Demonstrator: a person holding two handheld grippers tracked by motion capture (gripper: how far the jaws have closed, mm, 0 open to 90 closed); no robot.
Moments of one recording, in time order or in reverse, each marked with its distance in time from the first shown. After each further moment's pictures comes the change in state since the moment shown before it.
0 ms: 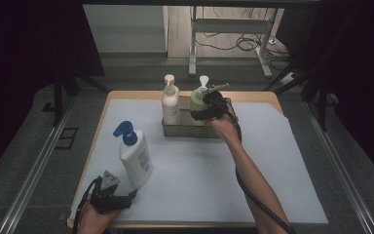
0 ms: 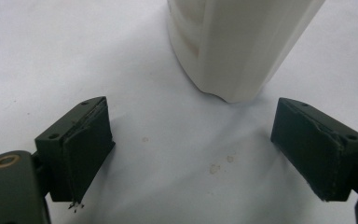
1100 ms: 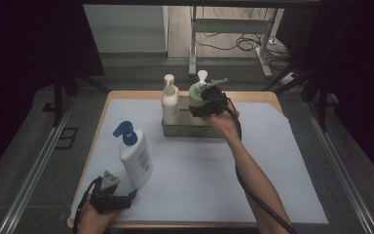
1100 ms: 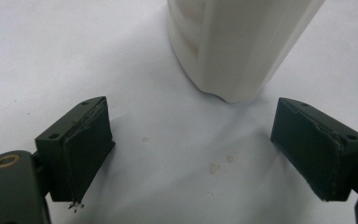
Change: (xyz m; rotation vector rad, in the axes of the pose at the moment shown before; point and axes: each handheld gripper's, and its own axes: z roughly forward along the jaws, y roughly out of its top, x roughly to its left) left arm 0.000 0.000 0.000 0.000 0.001 0.000; right arm 0.015 0.019 -0.021 -0.021 -0.053 -0.061
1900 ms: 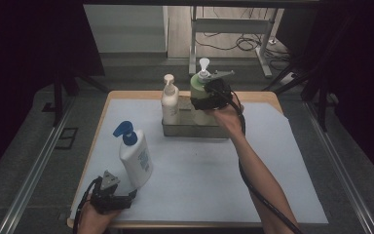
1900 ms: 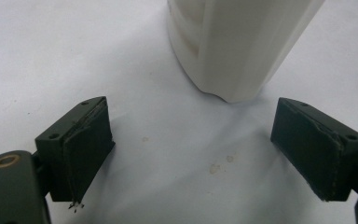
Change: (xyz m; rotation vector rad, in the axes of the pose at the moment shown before) left arm 0.000 0.000 0.000 -0.001 0.000 0.000; right arm -0.001 0.022 -0.032 -0.088 -0.018 -0.007
